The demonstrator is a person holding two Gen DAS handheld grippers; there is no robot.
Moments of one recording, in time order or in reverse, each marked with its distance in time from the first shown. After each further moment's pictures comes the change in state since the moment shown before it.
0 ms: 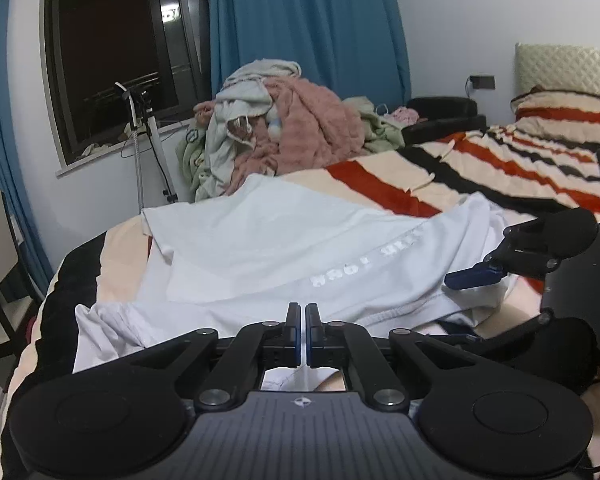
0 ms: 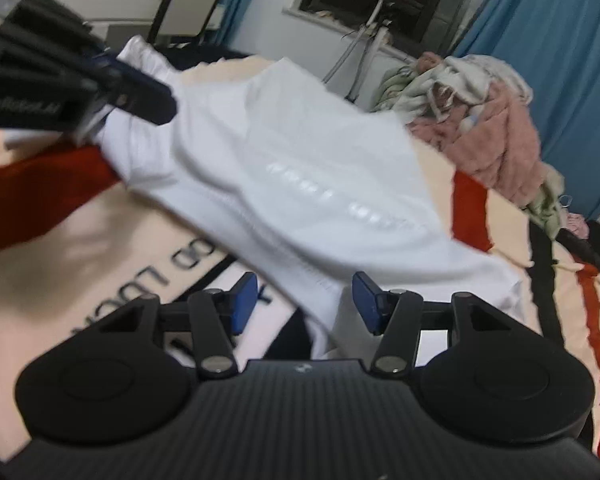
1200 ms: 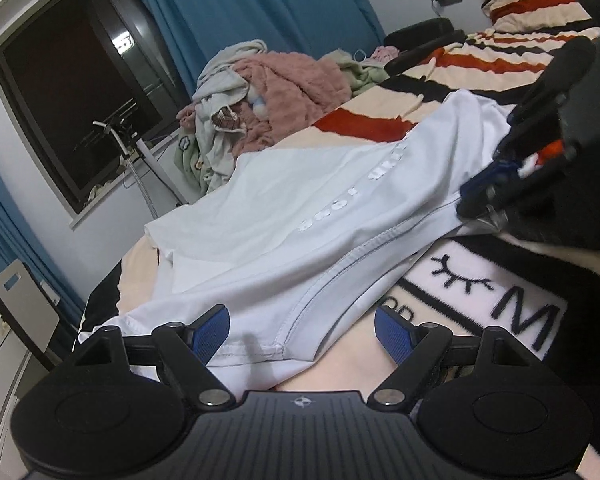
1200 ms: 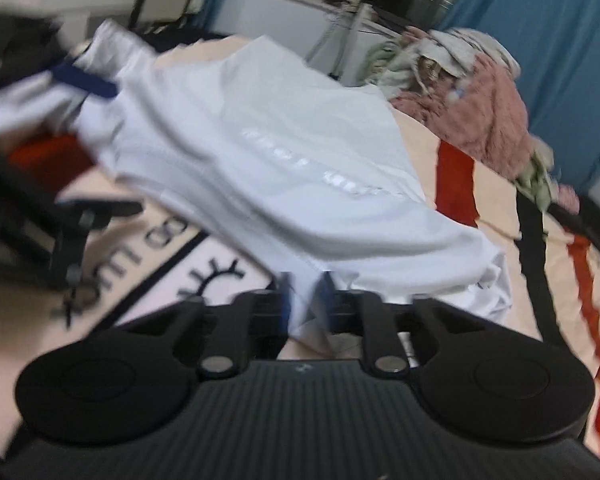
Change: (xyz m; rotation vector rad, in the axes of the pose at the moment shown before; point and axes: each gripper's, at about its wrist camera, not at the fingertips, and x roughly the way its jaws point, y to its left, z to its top) left arm 0.028 -0.046 -0.029 0.305 0.064 0.102; right arm -0.001 -0.025 -0.006 0.126 0.053 -0.033
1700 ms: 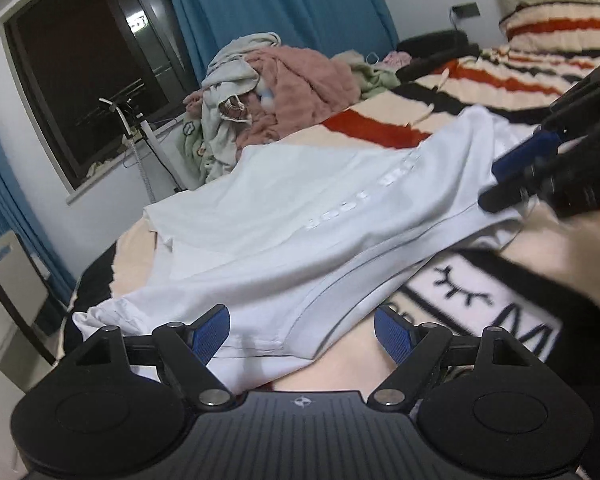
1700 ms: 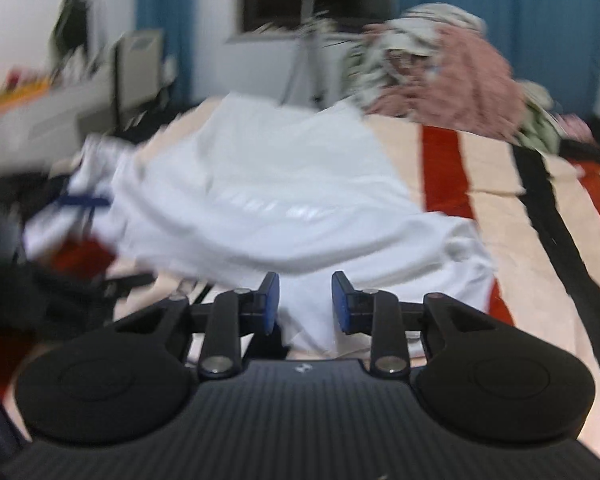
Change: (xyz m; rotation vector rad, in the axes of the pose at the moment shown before) left arm 0.001 0.011 0.002 -0.087 0.034 -0.007; right arm -0.026 -0.027 -0.001 0.183 -0.046 0.117
